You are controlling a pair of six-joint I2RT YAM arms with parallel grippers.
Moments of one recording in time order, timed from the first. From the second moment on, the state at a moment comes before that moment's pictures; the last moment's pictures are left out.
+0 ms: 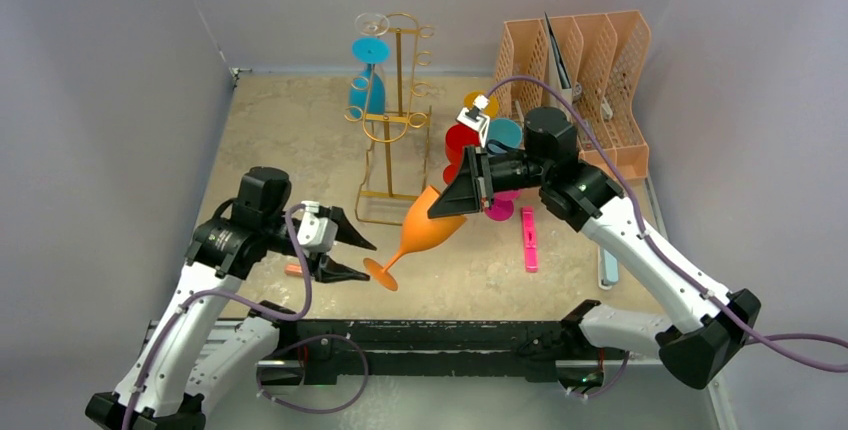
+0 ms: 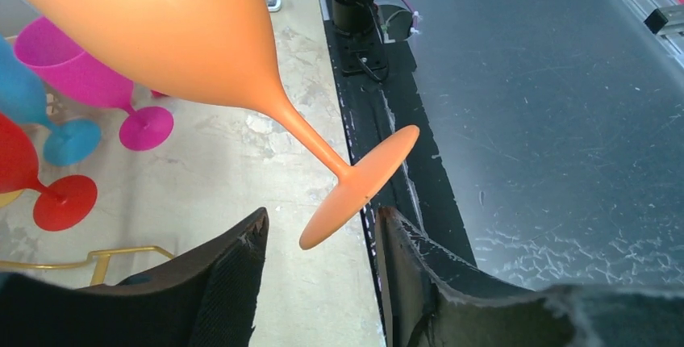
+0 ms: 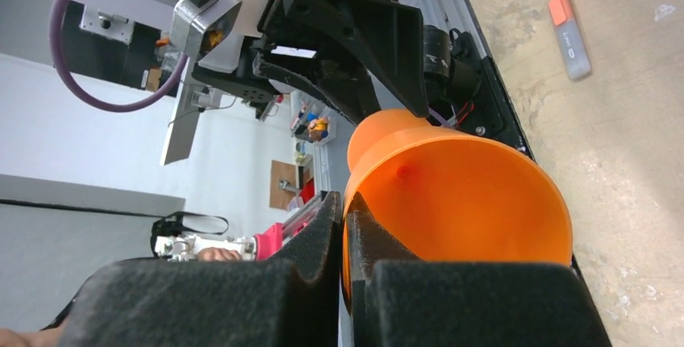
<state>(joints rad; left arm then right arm) -0.35 0.77 0.93 -0.96 1.29 0.83 0.63 1.15 1.18 -0.29 -1.01 0.81</state>
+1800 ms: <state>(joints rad) -0.34 0.42 0.68 -0.54 0.03 -0.07 0.94 1.44 1.25 -0.67 0.24 0.12</state>
